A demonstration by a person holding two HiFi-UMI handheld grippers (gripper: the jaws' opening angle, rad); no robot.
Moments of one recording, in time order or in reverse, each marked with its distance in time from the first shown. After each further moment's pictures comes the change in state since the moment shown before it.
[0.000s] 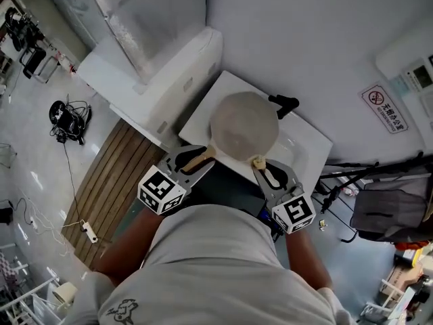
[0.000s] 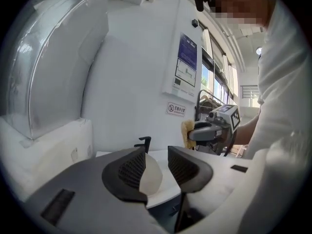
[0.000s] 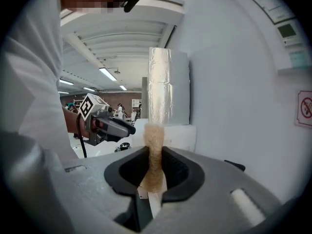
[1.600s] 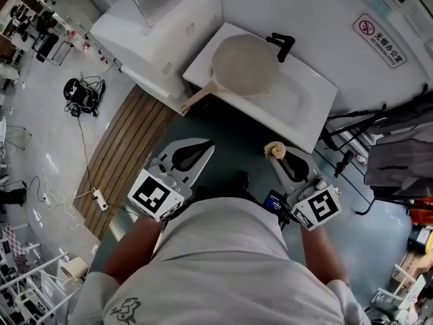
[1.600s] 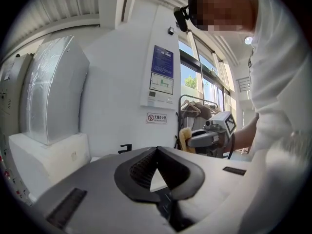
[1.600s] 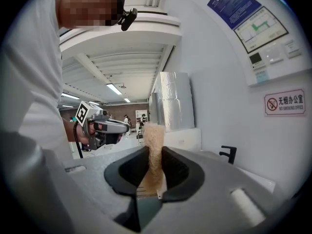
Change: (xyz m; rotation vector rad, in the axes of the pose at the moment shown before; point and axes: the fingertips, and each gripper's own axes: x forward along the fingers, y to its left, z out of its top) left arm -0.094 -0.244 -0.004 0.108 -0.108 0.079; right arm -0.218 0.120 -0.020 0.079 -0.121 0.047
